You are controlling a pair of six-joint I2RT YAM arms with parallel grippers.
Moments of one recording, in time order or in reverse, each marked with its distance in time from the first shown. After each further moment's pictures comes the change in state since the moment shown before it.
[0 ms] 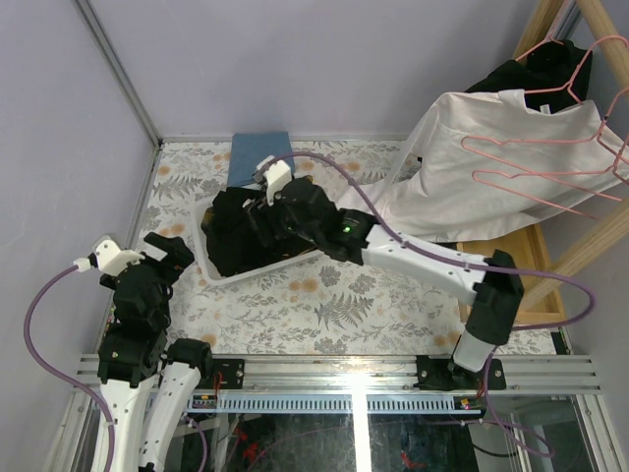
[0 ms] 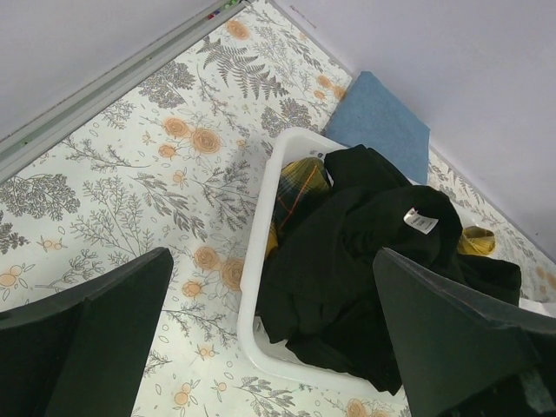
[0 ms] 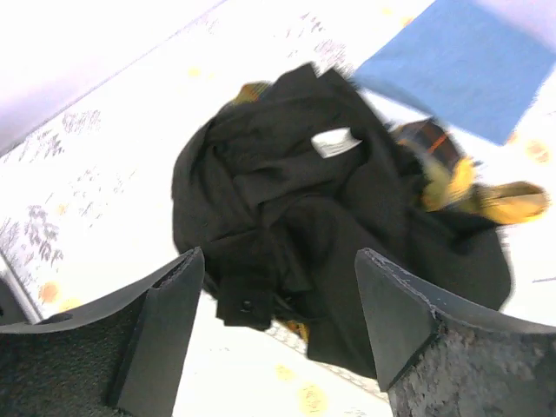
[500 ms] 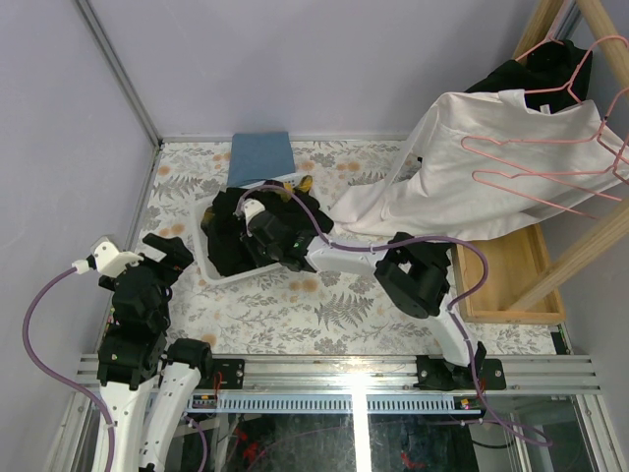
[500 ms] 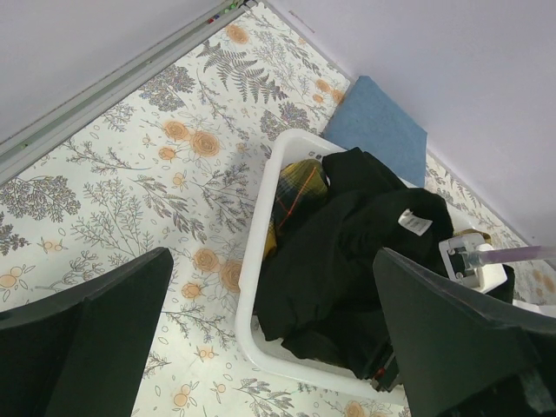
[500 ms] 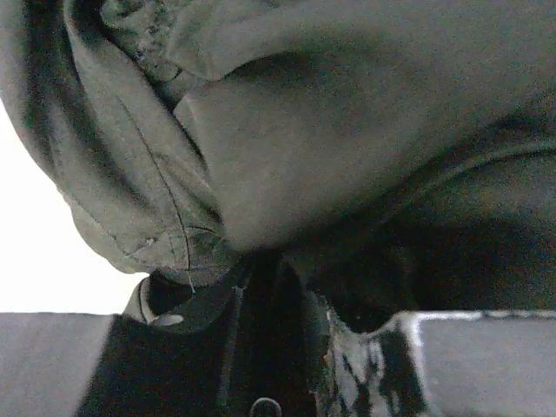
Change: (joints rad) left arm 0.000 -0.011 0.000 0.000 -0.003 -0.003; right arm -0.002 0.414 0.035 0.164 -0.055 0.169
